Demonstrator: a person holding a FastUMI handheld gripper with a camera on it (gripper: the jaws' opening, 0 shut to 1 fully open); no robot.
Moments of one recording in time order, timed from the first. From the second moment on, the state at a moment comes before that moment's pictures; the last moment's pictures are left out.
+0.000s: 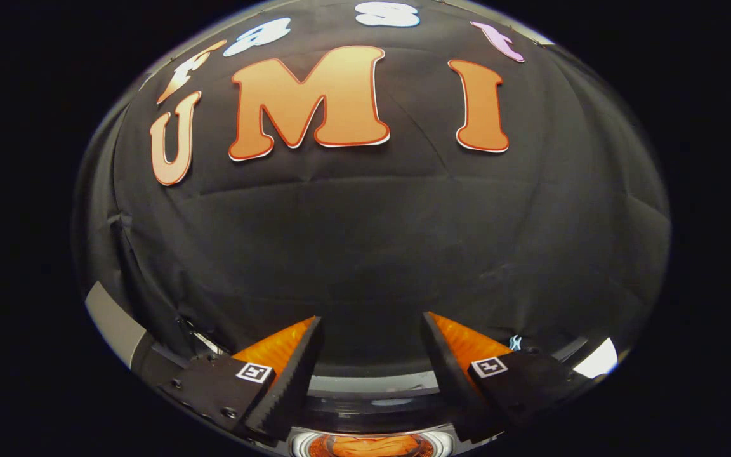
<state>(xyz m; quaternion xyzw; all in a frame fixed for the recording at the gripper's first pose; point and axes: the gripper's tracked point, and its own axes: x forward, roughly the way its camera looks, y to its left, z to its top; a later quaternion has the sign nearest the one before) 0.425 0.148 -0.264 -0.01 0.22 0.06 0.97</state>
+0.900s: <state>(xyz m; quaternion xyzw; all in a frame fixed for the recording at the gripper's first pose) 0.384 0.140 -0.259 -0.01 0.18 0.07 0.98</state>
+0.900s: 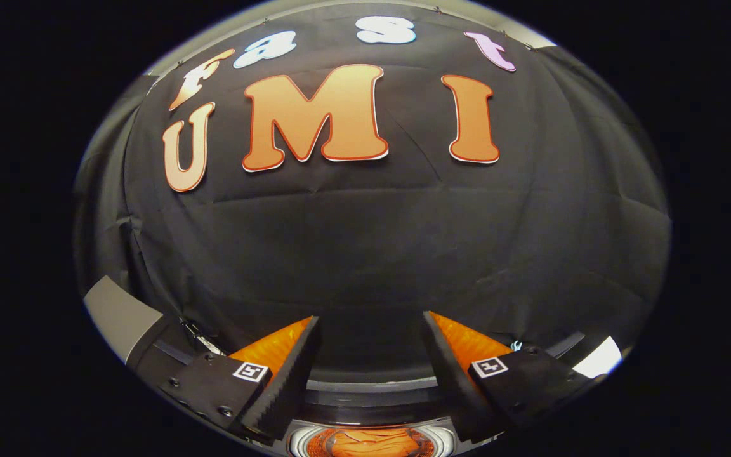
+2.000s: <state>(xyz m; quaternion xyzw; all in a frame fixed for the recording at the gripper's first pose) 0.260 0.125 -0.308 -0.02 0.25 0.07 0.97</state>
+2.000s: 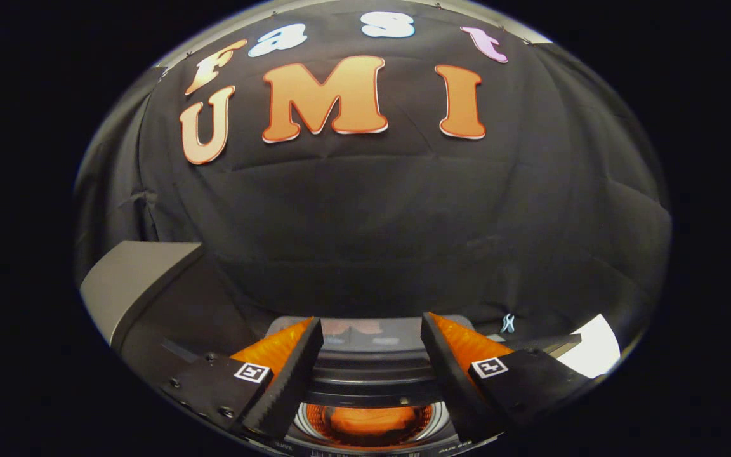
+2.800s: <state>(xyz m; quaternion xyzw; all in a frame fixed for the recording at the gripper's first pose) 0.223 0.142 -0.322 -0.01 0.26 0.09 0.96</state>
